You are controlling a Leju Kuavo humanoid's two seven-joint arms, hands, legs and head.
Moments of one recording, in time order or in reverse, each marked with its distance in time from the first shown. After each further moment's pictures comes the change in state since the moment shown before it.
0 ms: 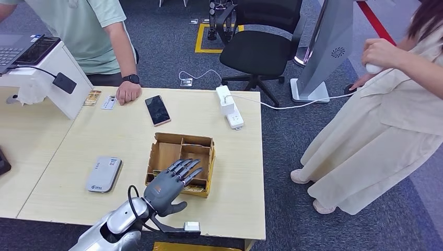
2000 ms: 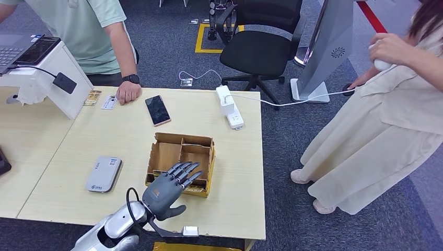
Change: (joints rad) left arm 0.031 0.017 0.002 -0.037 -0.009 0.000 0.000; right arm -0.007 -0.006 -0.049 0.000 0.017 0.003 -0.021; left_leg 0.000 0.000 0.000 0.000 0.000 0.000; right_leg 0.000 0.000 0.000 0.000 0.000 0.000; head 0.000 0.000
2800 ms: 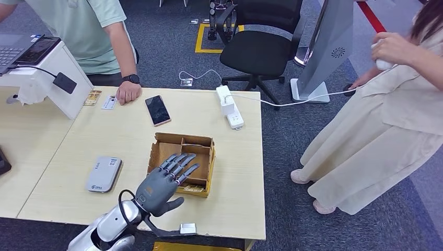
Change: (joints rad) left arm 0.032 0.009 0.050 -0.109 -0.076 0.056 0.006; right arm 0.002 -0.003 -0.016 0.000 0.023 0.014 -0.003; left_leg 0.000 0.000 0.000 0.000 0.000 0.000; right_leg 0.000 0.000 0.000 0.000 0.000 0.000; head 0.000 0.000
